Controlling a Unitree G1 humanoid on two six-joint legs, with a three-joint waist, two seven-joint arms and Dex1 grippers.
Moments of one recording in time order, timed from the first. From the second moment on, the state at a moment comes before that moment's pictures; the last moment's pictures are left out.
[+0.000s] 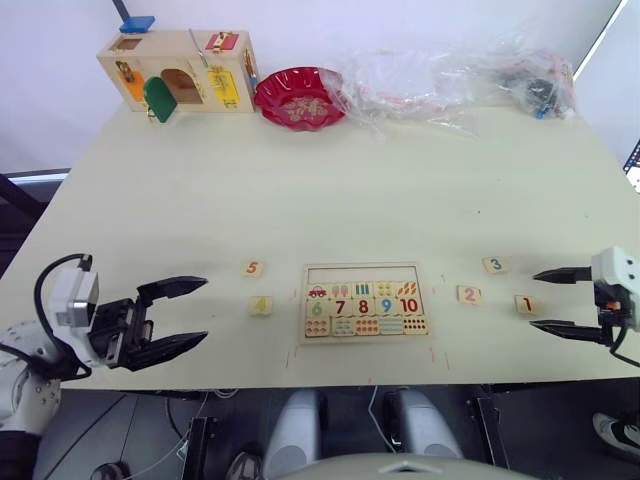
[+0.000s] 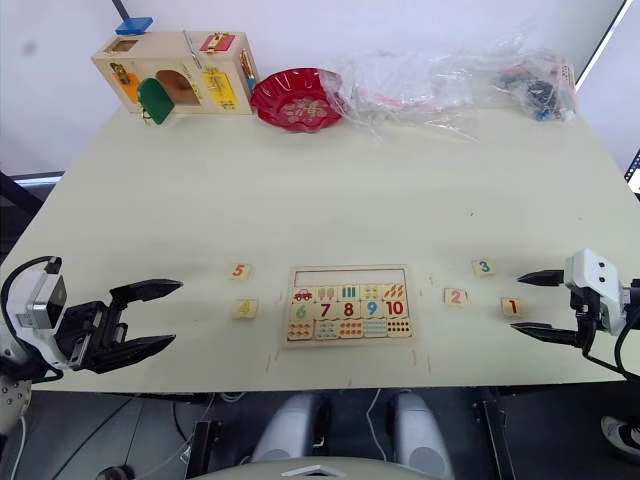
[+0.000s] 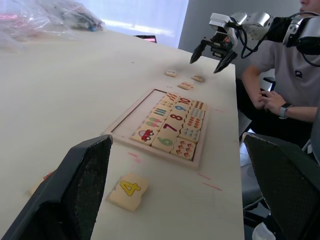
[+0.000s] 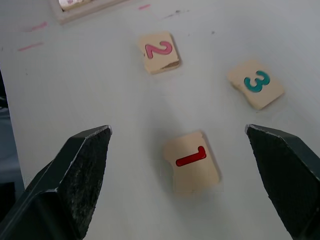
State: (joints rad) left arm 0.17 0.95 0.28 0.16 -0.94 -0.02 -1.58; right arm -0.08 -1.01 -0.19 0.27 0.33 0.01 1.46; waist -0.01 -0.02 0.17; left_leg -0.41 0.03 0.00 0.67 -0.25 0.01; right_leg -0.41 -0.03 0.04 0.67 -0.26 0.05
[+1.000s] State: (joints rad) left arm 0.22 0.94 0.27 0.15 -0.94 -0.06 -1.58; right arm -0.24 -0.97 -0.08 0.55 0.24 -0.19 1.50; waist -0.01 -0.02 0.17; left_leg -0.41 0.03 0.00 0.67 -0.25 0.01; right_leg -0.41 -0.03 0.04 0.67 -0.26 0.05
